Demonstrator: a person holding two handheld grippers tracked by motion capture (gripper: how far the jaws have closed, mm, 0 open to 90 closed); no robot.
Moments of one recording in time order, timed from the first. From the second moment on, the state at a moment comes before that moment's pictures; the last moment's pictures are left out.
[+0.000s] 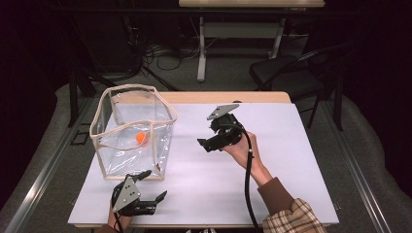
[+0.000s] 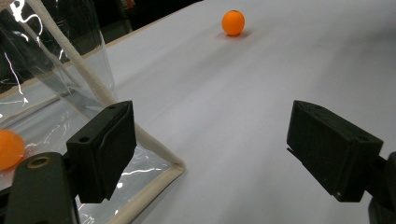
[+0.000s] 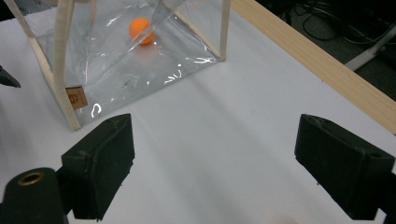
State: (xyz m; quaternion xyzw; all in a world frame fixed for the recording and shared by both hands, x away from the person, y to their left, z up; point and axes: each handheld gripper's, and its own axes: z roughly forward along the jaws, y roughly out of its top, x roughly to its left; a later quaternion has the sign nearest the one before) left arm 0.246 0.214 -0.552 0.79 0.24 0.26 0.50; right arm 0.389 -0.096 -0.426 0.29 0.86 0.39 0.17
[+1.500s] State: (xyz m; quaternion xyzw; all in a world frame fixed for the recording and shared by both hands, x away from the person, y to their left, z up) left arm 0.246 0.213 -0.552 0.79 0.24 0.26 0.50; right arm 0.341 -0.152 -0.509 0.32 0.85 0.39 0.16
